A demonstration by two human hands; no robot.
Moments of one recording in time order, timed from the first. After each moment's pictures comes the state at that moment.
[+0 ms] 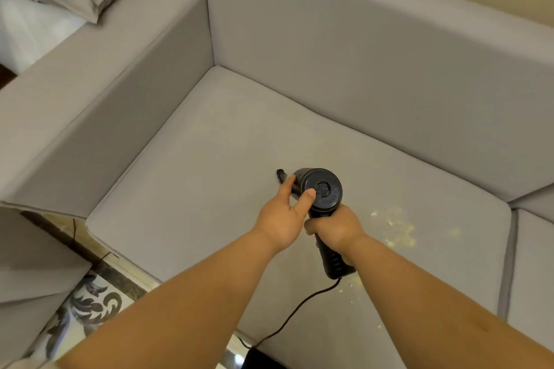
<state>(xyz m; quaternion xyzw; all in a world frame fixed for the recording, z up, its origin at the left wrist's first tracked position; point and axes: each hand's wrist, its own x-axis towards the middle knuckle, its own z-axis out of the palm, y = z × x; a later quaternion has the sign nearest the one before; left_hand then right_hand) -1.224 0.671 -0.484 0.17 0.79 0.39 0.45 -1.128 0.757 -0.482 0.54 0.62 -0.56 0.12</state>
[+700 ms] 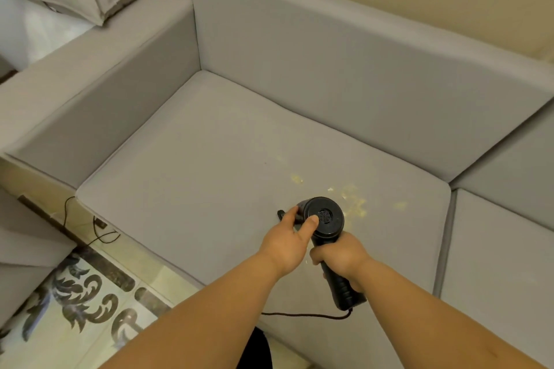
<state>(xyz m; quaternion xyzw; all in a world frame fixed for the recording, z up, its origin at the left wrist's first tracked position) -1.028 0.634 -0.457 0.18 0.77 0.37 0.48 -0.928 0.723 -0.450 0.54 0.62 -0.55 0.17</state>
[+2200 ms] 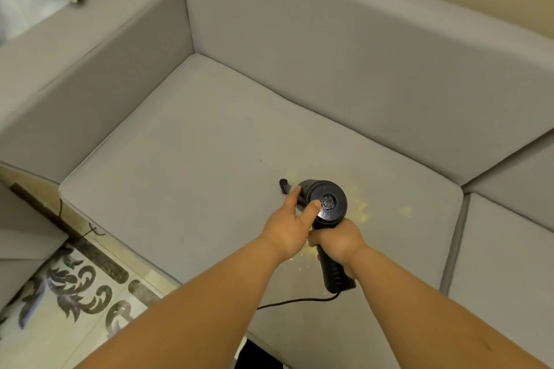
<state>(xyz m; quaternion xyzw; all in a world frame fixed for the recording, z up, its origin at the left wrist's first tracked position) -1.055 0.699 -0.473 0.16 0.78 0.38 0.47 -0.962 0.781 -0.482 0.55 0.58 -0.59 0.12</state>
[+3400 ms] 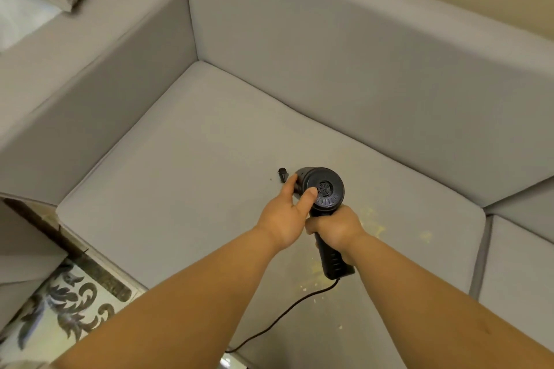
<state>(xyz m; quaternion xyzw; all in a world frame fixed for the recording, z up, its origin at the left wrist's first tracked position) -1.153 0.734 -0.486 0.17 0.78 0.39 0.45 -1.061 0.819 -0.494 0.54 0.59 -0.59 0.11</state>
